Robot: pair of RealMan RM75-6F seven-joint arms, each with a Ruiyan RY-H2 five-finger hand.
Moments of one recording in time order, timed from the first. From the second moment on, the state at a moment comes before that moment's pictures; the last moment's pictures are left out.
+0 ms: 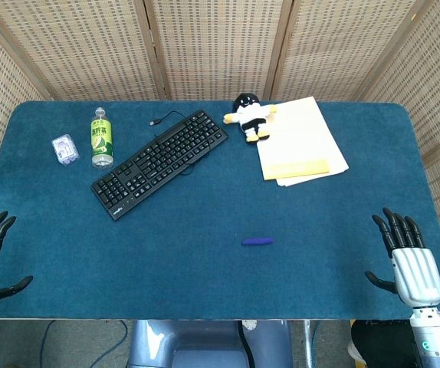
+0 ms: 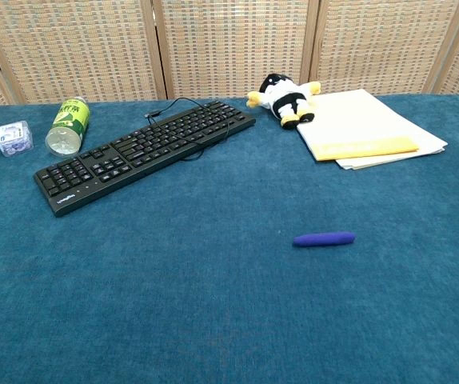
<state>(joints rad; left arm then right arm) -0.04 -1.01 0.00 -1.76 1.63 1.58 -0.03 0.11 -1.08 0.07 -1.84 -1.52 1.47 -0.16</state>
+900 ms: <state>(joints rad) -0.08 -1.06 -0.02 -1.78 1.54 1.49 0.09 0.48 -1.22 0.18 -1.76 -1.24 0.94 -0.27</state>
